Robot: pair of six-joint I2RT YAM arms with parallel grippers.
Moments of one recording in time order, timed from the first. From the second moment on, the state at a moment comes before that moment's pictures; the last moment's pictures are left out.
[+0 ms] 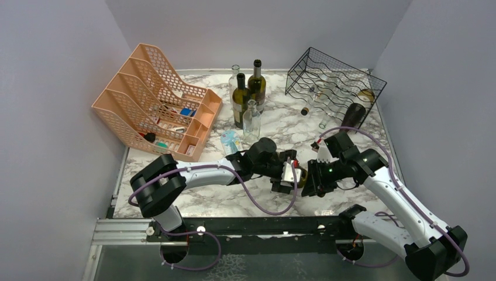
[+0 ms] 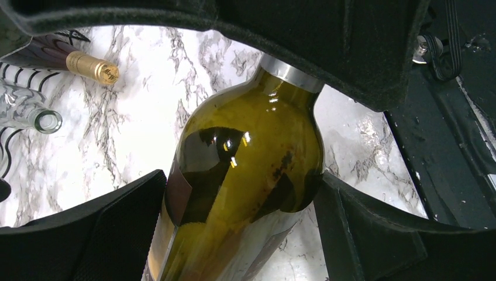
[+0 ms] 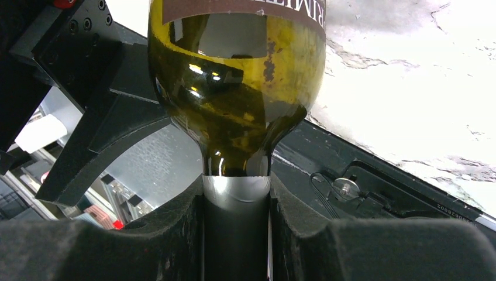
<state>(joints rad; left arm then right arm) -1.05 1.61 0.89 0.29 0.55 0.59 0.49 0.91 0.82 -1.09 -0.48 0.42</state>
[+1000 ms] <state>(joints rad) -1.11 1.51 0.79 0.41 0.34 0.51 0.49 0.96 1.36 -1.07 -0.10 0.52</state>
